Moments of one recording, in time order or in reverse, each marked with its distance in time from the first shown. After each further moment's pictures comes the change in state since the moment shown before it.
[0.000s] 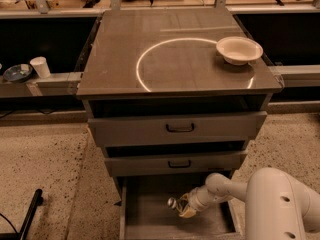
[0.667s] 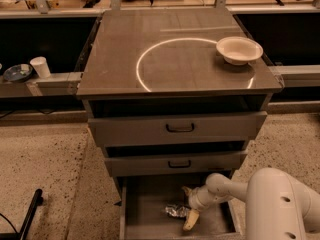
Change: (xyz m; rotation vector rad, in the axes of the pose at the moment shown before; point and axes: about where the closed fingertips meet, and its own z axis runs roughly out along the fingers) arm 0.000 0.000 0.000 0.000 0.000 0.000
